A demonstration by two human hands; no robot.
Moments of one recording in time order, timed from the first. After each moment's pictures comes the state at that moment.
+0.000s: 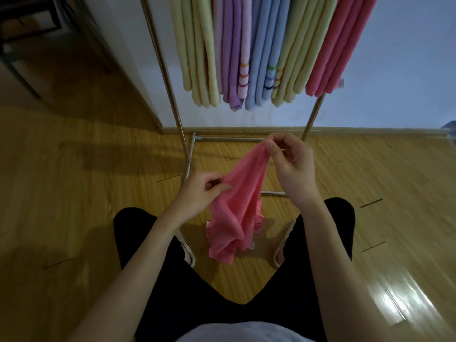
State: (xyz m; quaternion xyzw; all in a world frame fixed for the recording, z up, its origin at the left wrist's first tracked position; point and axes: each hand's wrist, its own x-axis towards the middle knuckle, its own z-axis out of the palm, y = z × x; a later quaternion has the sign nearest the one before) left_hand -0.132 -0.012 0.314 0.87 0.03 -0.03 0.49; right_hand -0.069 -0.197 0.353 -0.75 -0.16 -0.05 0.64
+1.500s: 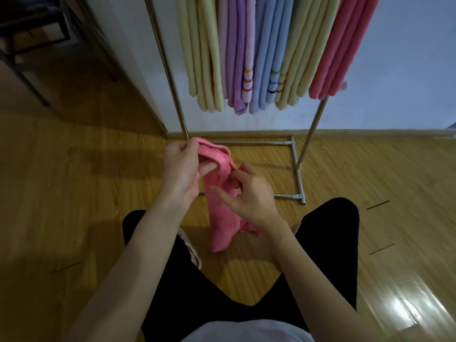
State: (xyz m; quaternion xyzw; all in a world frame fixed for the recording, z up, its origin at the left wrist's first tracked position) left_hand -0.129 -0.027 0.409 0.57 0.31 0.14 0.75; right_hand -0.103 -0.142 0.304 -0.87 -0.27 -0.07 0.41
